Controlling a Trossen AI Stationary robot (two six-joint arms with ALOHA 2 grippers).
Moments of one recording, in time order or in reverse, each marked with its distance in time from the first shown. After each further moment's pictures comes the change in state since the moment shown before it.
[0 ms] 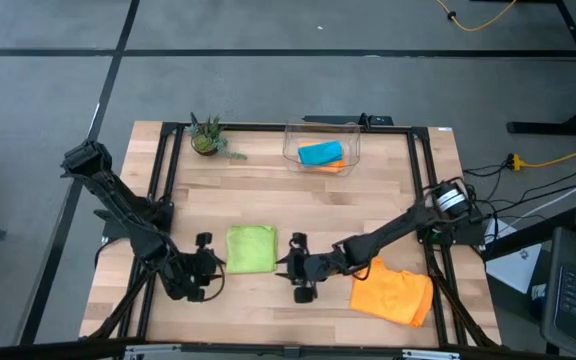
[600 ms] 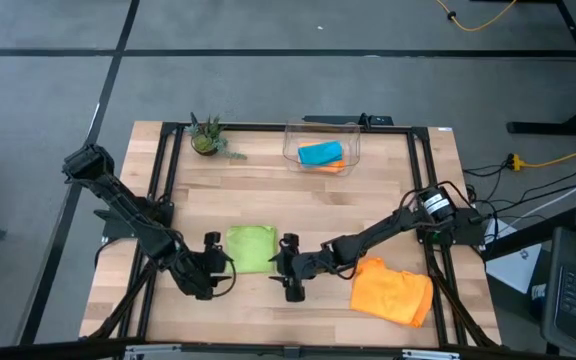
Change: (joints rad) left arm 0.086 0.044 0.000 0.093 0.068 0.073; right arm -0.038 0.101 0.074 -0.019 -0.077 0.040
